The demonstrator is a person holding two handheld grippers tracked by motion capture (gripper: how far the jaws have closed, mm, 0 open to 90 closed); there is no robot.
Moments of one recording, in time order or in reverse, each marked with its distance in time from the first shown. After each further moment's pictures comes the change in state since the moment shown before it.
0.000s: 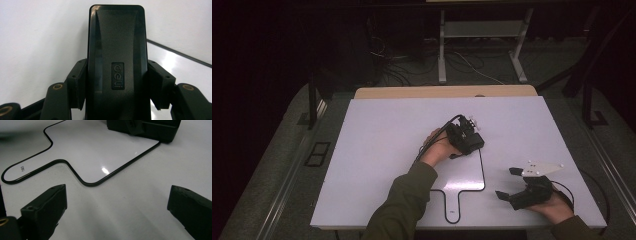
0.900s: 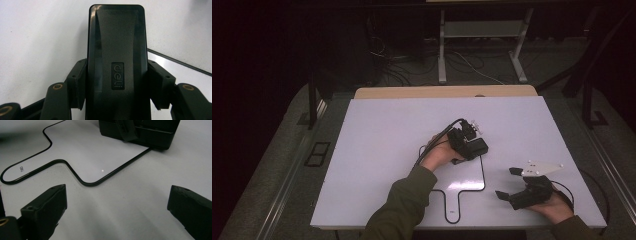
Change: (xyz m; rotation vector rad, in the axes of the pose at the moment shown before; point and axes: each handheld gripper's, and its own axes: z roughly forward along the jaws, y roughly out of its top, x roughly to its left) left arm -0.016 -0.004 -0.002 -0.042 -0.086 0.009; right arm 0.000 0.000 0.000 0.001 -0.004 0.004
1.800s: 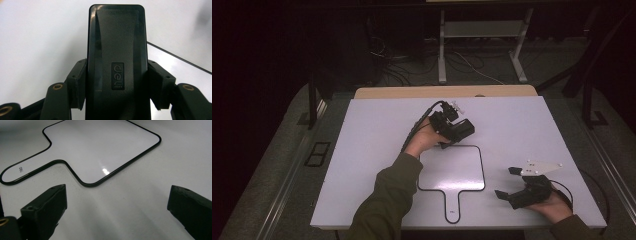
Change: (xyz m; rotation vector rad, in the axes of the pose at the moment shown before) left arm 0.048 -0.013 -0.055 -0.098 0.042 -0.110; right arm -0.001 0.001 0.002 0.004 0.004 0.001
